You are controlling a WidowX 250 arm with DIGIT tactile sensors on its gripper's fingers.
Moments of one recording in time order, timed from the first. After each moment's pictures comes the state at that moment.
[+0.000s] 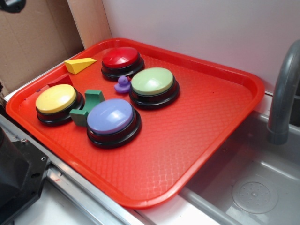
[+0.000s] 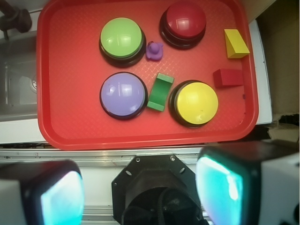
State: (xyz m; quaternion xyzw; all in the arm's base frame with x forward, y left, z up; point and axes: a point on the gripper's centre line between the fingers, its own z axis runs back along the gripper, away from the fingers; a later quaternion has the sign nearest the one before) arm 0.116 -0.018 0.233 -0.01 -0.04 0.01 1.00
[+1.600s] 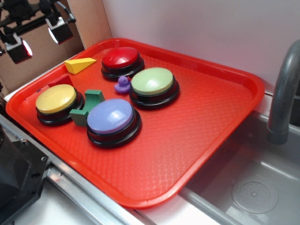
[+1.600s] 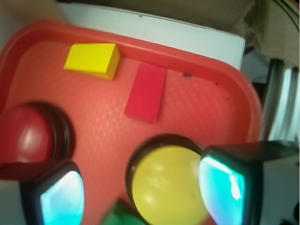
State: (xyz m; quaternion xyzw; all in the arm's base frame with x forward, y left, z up) arm 0.194 0.119 0.100 -0.02 -0.08 0.62 0.78
